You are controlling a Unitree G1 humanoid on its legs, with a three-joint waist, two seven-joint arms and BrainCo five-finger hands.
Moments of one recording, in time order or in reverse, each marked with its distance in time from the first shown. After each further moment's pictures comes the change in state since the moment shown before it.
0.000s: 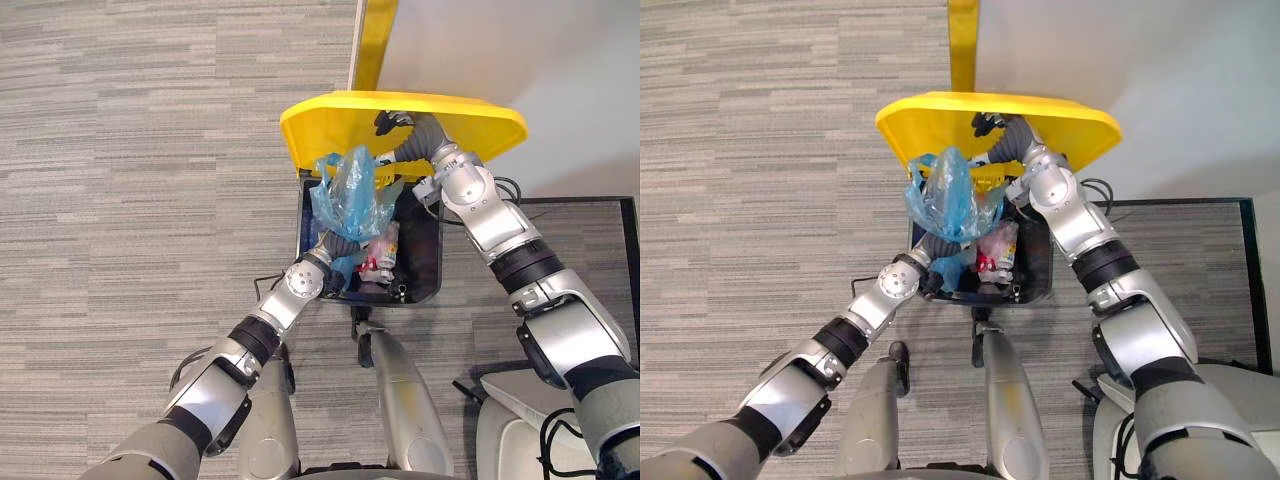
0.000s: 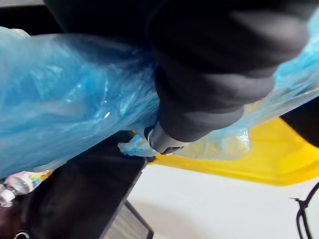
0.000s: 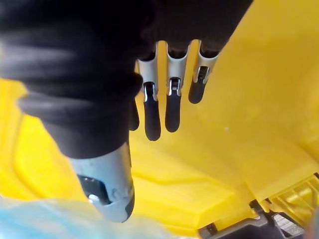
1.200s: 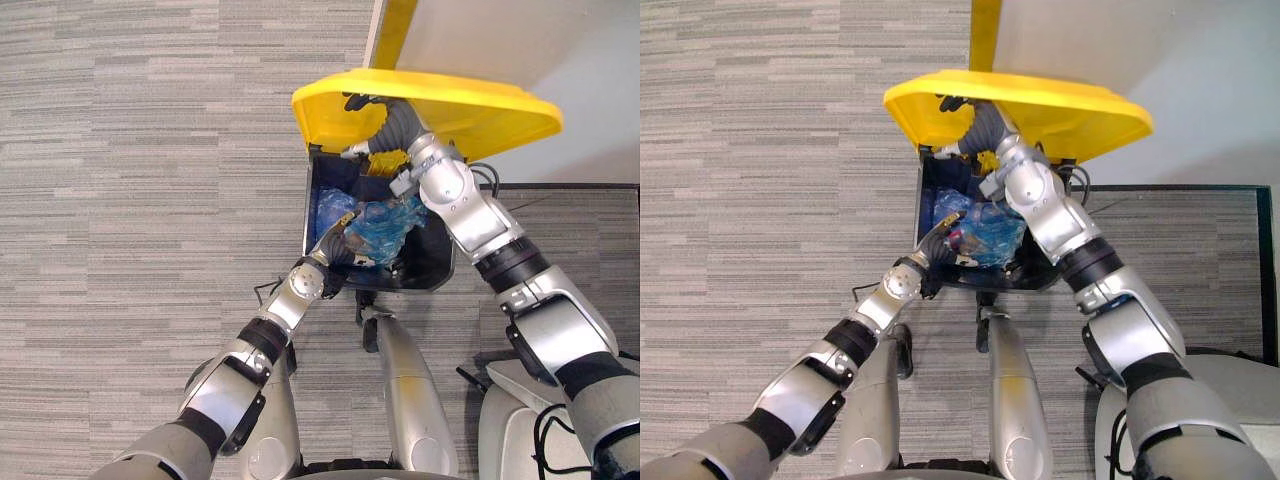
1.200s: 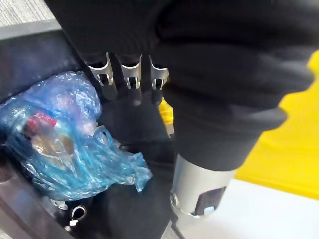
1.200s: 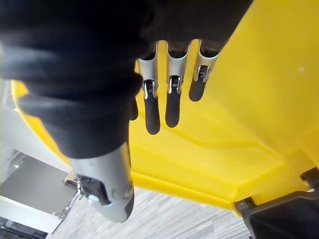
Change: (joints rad) left arm 0.125 -0.032 0.118 -0.061 0.076 0.037 0.016; right arm 0.154 0.035 0.034 -0.123 -0.128 -0.015 -0.028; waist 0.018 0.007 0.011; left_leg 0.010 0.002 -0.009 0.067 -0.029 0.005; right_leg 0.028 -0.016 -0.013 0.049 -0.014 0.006
